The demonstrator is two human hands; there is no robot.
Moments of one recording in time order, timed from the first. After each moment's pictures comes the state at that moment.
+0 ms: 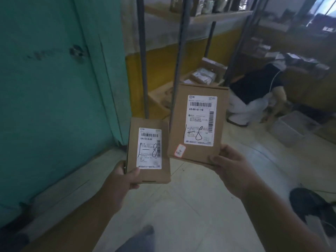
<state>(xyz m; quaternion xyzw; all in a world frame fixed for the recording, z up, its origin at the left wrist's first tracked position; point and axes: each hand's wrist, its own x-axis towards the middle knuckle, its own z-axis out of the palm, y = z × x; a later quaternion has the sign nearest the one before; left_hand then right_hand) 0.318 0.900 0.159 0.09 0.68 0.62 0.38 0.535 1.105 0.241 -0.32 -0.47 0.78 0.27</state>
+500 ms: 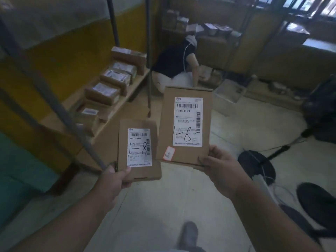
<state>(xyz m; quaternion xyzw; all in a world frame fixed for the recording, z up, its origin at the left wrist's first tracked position) 0.354 1.280 0.125 0.12 0.68 0.53 0.50 0.632 1.366 0.222 -0.45 -0.39 0.72 0.37</state>
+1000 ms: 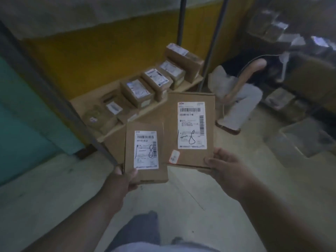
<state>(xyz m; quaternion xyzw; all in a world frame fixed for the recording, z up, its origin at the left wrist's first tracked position) 0.390 1.455 0.106 -0.07 0.69 0.61 0.38 0.576 1.681 0.183 -0.37 -0.47 0.79 0.12</state>
